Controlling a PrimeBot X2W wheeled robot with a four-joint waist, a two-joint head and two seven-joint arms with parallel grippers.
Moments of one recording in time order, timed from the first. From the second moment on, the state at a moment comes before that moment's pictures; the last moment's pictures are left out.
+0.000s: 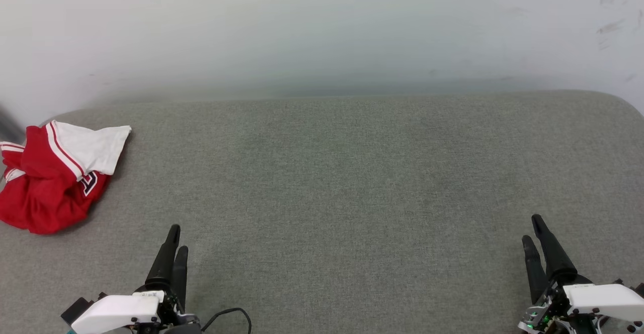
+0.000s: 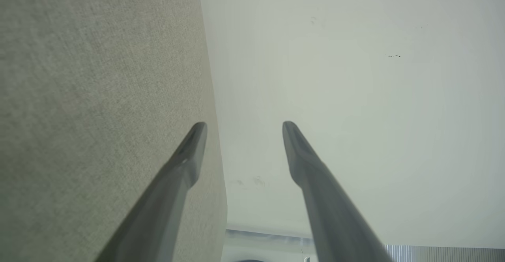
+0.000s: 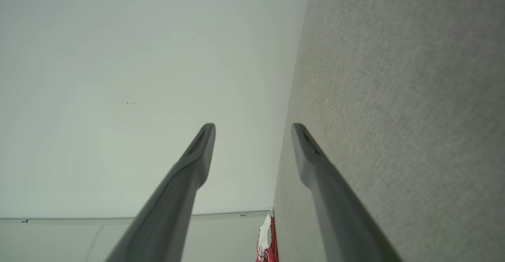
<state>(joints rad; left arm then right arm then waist) -0.05 0.05 0.10 0.28 -1.59 -0.13 0.08 -0.05 -0.05 -0.10 0.28 1.58 0.13 0.08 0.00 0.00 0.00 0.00</state>
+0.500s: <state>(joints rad) -0.03 0.05 0.17 0.24 -1.45 -0.13 -0.01 -0.05 -0.05 -0.13 0.24 1.27 0.13 0.00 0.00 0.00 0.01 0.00</state>
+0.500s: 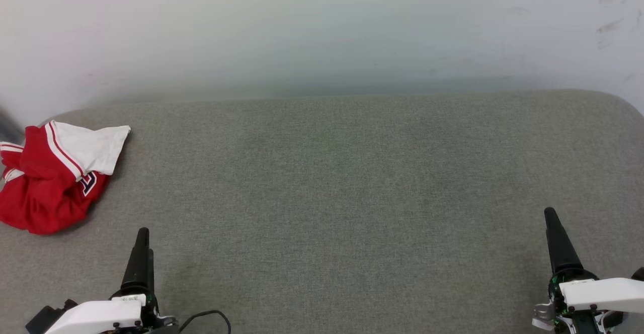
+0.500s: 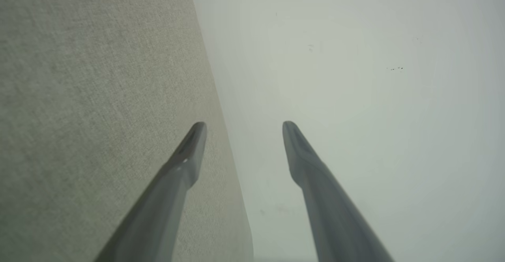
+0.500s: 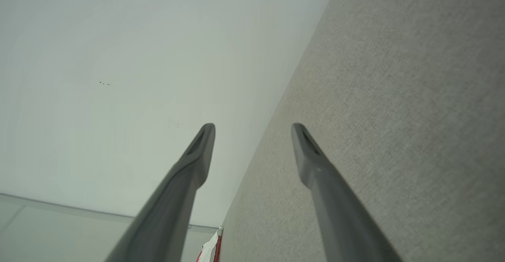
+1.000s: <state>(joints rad) -0.03 0.05 0.28 0.11 -1.13 -0.13 -0.06 -0.05 -0.05 -0.08 0.07 0.80 0.13 -0.06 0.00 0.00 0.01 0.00</state>
